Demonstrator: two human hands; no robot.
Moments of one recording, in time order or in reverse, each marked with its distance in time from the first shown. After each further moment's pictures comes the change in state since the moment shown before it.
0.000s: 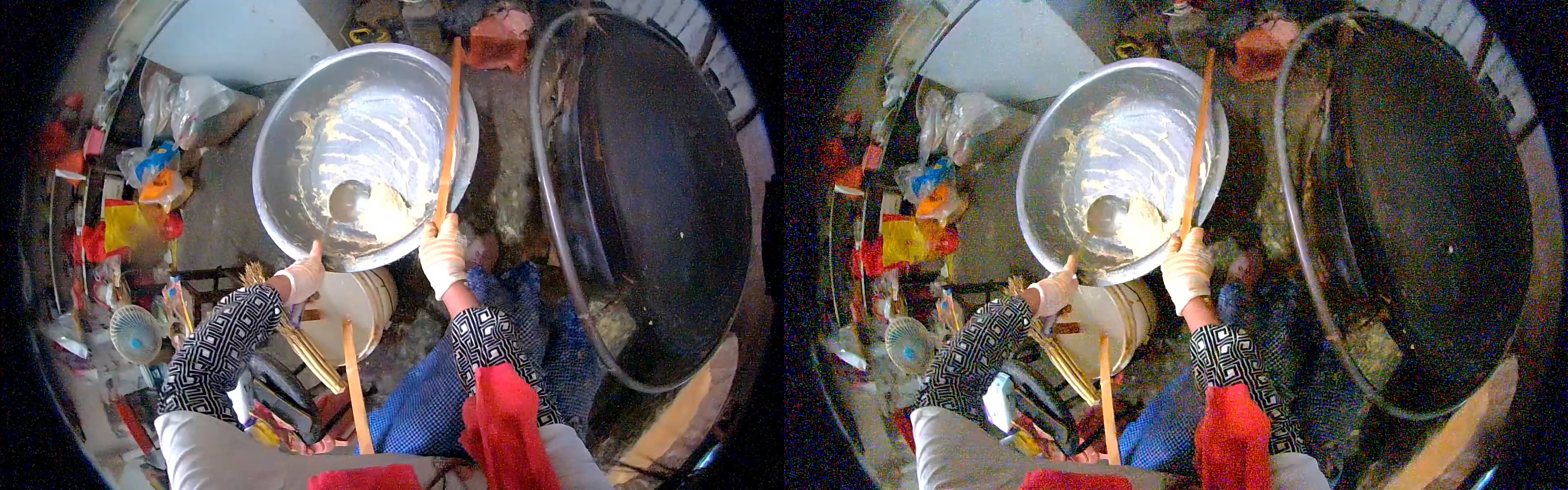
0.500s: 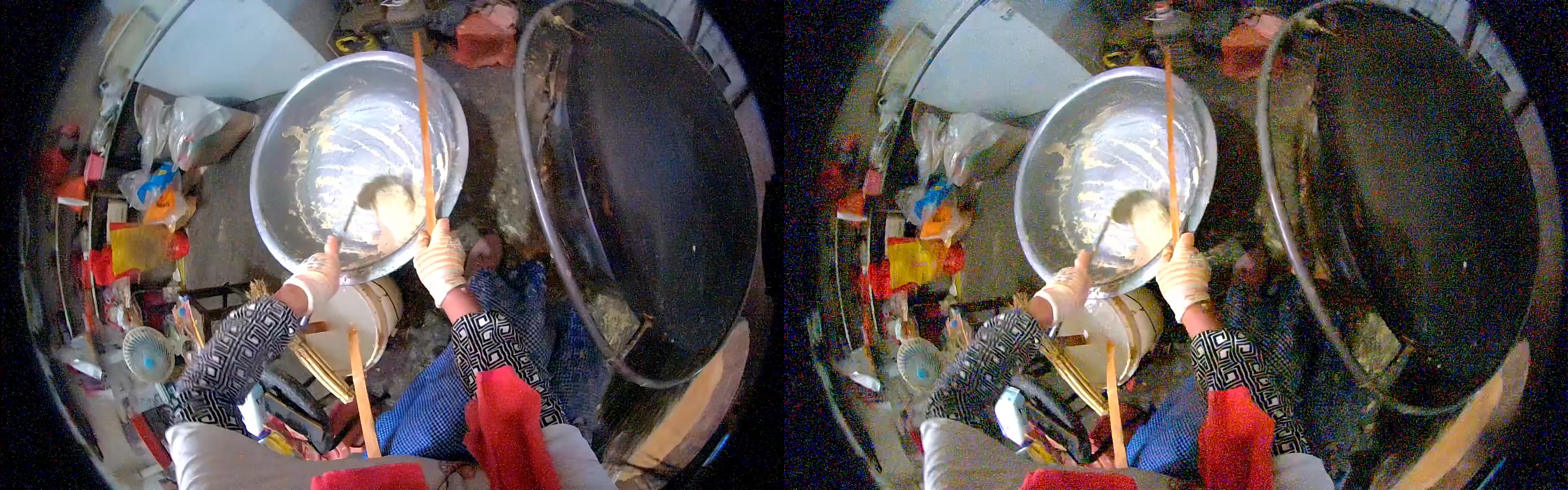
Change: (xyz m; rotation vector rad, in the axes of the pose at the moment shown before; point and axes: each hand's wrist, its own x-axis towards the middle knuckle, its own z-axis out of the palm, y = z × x) left_hand -0.036 -0.042 -0.071 -1.716 0.267 -0.751; right_hand 0.014 -0.021 -0.082 0.335 -0.285 0.093
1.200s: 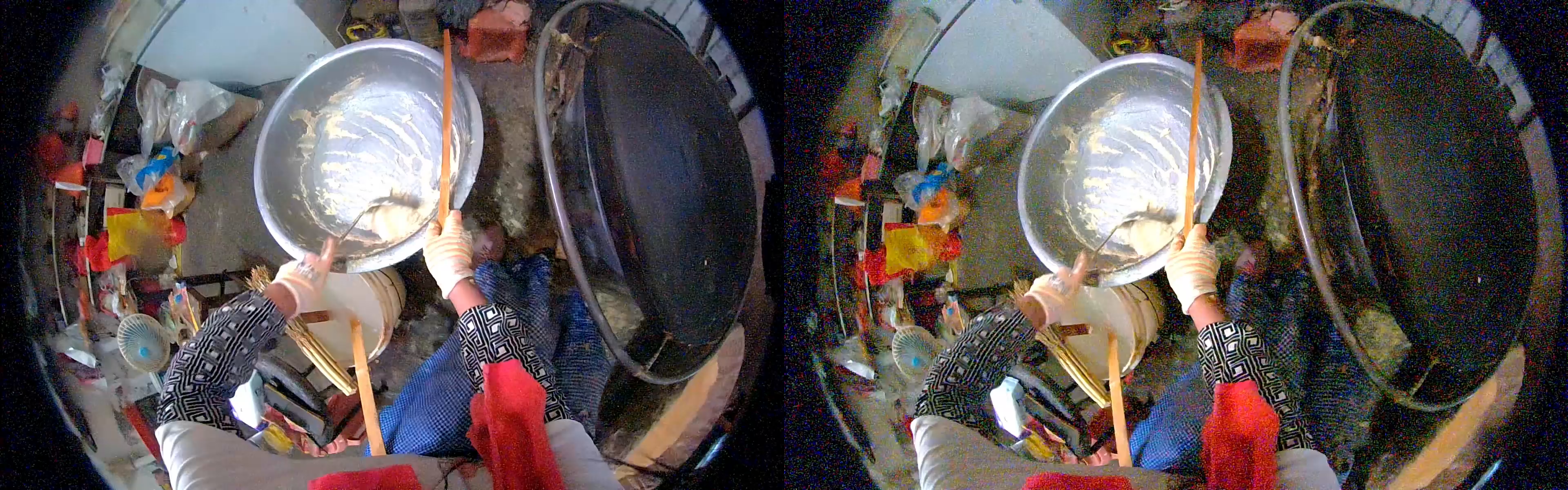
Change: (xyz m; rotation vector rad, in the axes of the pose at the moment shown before) left_hand -0.024 -0.049 0.005 0.473 0.010 0.254; right_hand 0.006 0.017 0.027 0.044 -0.020 0.070
